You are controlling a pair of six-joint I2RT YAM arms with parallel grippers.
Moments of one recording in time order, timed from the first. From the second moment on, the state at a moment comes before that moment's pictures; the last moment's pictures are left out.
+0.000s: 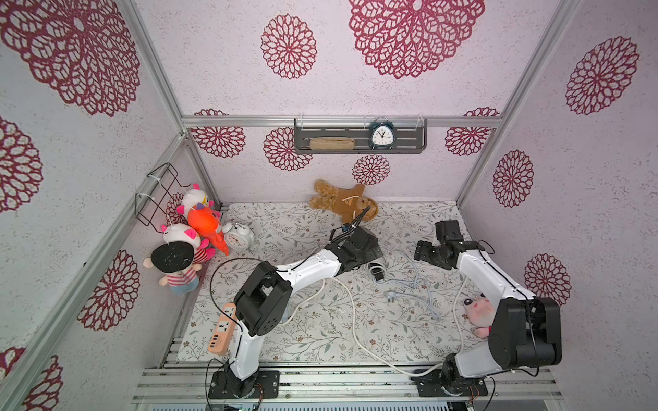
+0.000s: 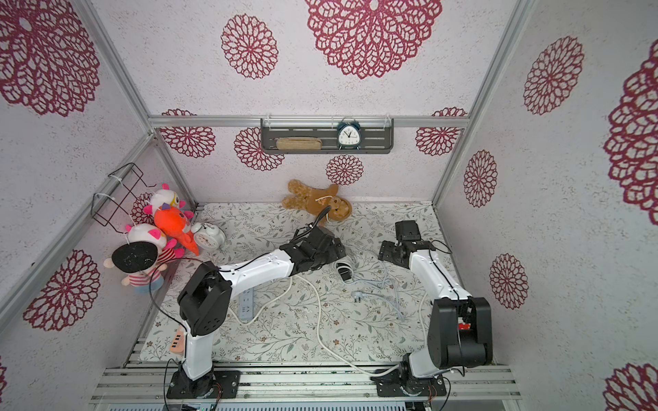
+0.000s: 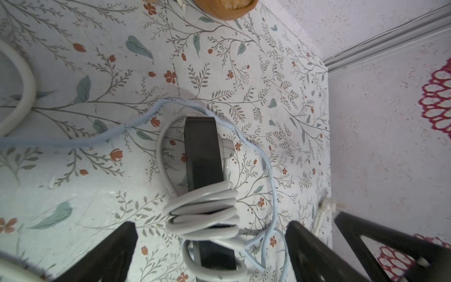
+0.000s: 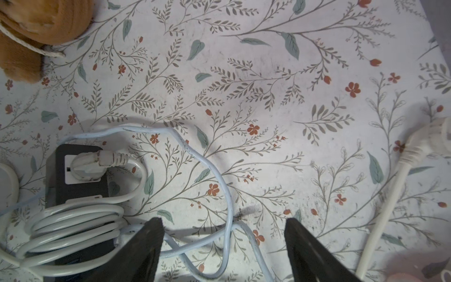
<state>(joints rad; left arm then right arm) -0.82 2.05 1.57 -0.32 -0.17 -1.07 0.08 1.47 1.07 -0.58 0.05 0.35</state>
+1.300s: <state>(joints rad) -0.68 1.96 1.43 -0.38 0.17 -0.60 0.08 1.35 1.00 -0.42 -0.32 0.10</state>
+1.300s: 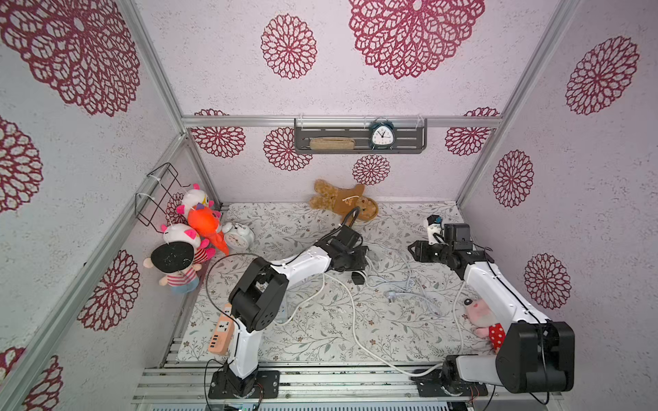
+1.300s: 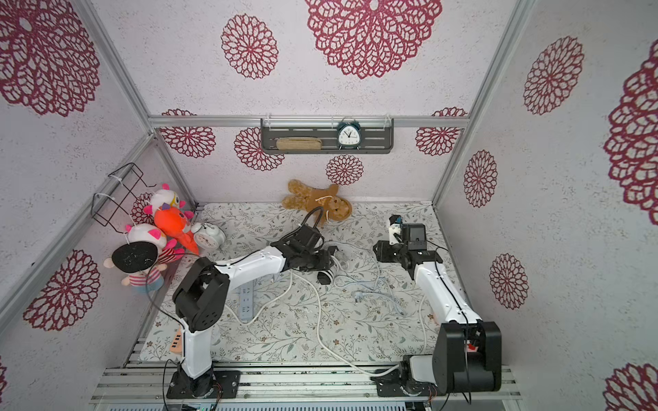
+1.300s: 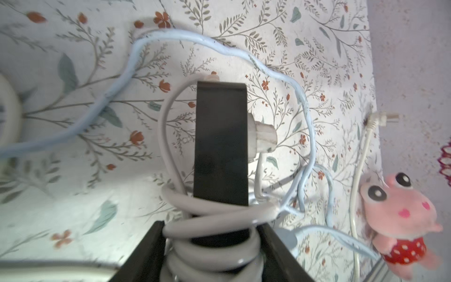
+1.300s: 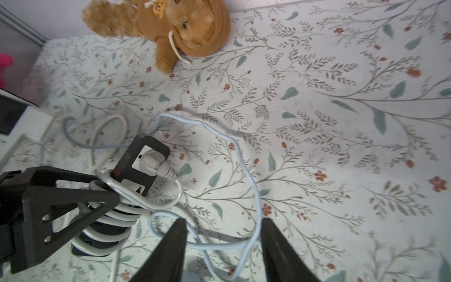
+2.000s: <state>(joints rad) -0.39 1.79 1.34 -0.51 0.68 -0.21 0.49 1.61 1.20 -0.29 -0.29 -0.01</state>
